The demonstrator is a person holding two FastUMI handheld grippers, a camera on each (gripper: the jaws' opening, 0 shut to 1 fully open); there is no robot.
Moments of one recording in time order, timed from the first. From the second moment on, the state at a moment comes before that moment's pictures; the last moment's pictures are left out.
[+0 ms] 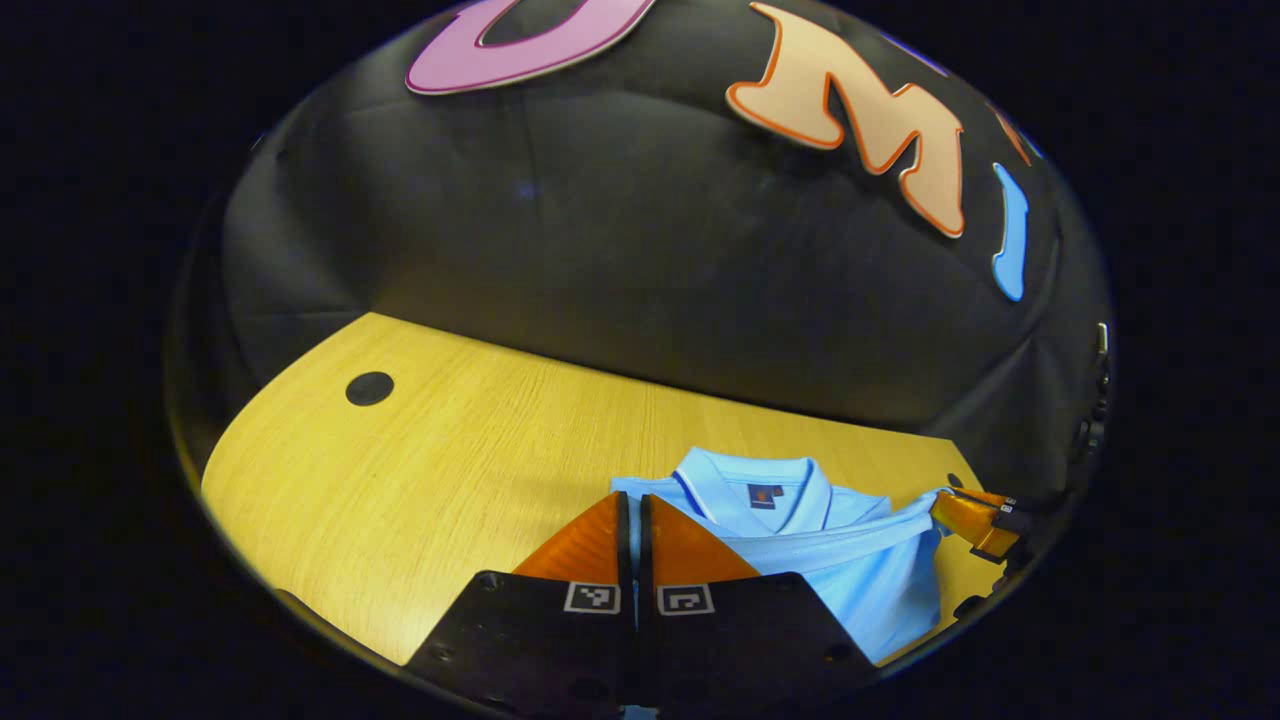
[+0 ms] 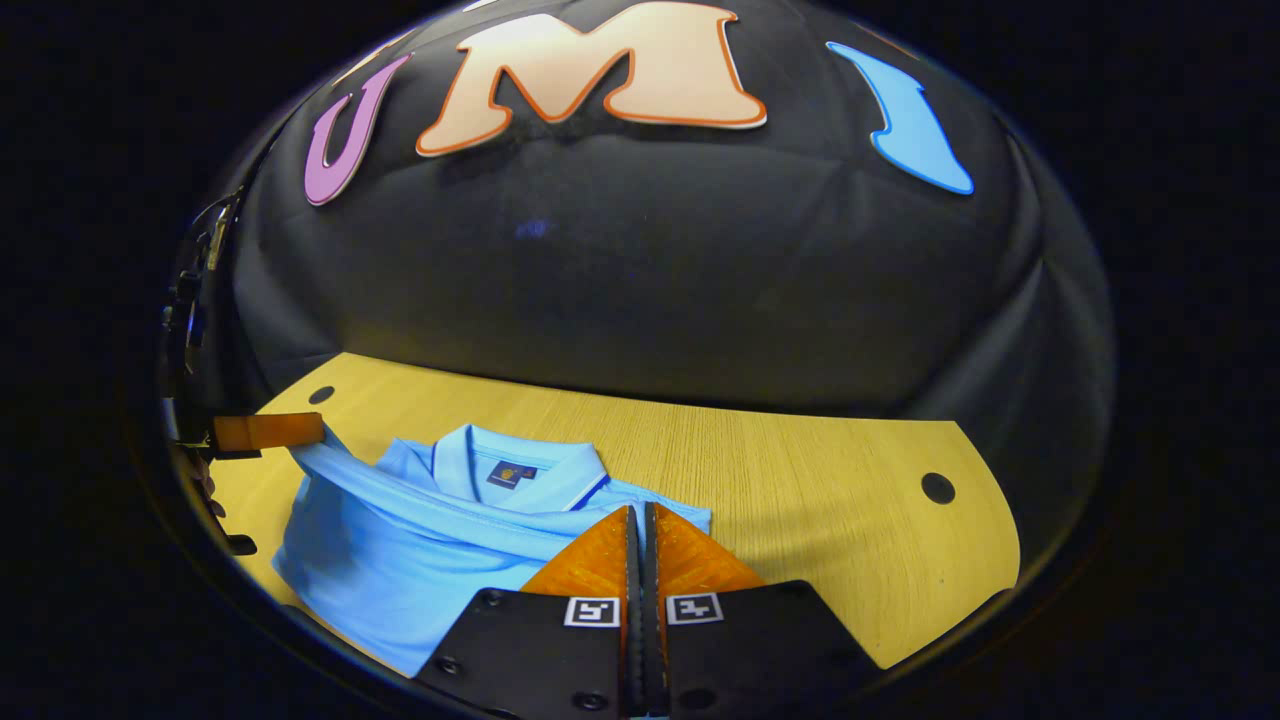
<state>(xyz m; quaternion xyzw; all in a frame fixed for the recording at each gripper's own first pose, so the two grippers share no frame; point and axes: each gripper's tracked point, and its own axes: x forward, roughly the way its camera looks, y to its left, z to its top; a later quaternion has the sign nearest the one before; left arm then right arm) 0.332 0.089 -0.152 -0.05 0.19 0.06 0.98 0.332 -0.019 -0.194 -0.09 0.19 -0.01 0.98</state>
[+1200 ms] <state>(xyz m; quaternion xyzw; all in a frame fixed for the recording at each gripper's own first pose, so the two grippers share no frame) 0.172 0.028 -0.072 0.01 0.15 0.02 0.99 0.168 0.007 -0.094 -0.02 0.13 0.00 0.99</state>
